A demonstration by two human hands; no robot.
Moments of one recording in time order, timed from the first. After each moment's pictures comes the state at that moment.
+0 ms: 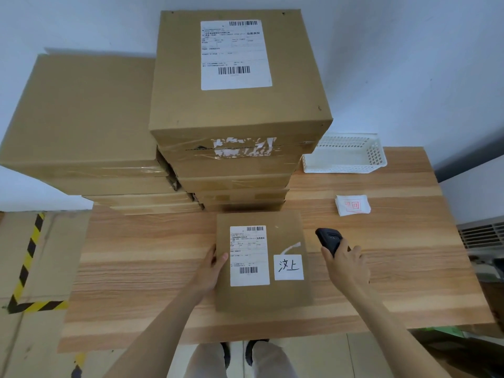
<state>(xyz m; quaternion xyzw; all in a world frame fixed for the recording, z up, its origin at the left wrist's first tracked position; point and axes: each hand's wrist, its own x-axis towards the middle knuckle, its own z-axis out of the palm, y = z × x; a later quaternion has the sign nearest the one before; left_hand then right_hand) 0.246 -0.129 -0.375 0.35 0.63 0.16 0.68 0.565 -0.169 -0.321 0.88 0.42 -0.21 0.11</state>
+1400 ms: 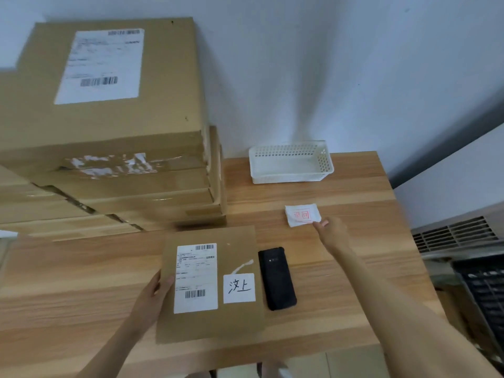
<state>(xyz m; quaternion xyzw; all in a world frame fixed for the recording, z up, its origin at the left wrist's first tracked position) 0.297 -0.143 -0.377 0.39 0.71 0.16 0.57 0.751 -0.090 -0.363 0.87 0.36 -0.30 -0.13</state>
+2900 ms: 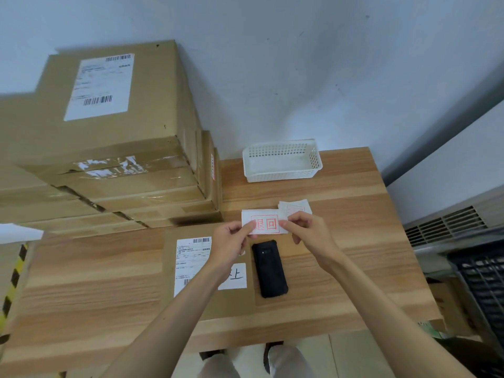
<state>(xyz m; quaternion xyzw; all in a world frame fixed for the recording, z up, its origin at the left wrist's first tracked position) 0.507 -0.113 -0.251 0.38 0.62 0.29 0.63 0.707 -0.145 -0.242 0.65 0.36 -0.55 -0.39</state>
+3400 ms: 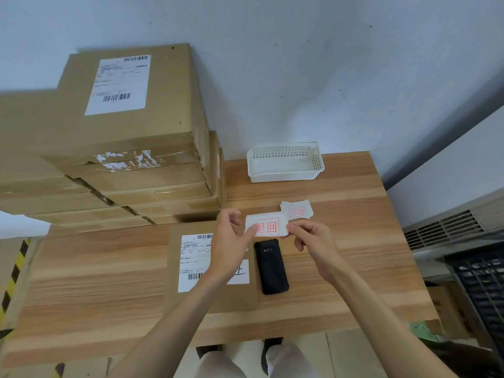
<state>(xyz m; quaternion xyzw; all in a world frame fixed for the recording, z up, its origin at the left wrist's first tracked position) 0.496 -0.131 -0.242 0.54 0.65 0.30 0.46 0.693 -0.171 -0.231 0.65 0.32 -0.55 -0.41</state>
